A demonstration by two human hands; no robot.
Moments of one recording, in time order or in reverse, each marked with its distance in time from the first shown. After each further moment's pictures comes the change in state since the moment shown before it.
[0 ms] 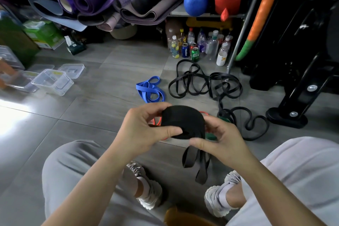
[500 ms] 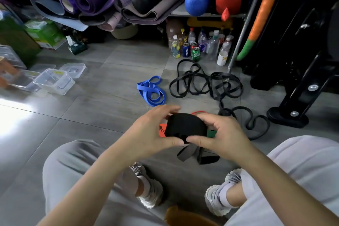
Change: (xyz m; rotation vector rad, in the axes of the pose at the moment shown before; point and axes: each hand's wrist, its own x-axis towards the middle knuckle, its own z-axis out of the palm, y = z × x) left_hand 0.001 -0.008 0.000 0.444 -0.214 -0.031; right_hand 0.009 -0.009 -0.008 -0.417 -0.063 -0.016
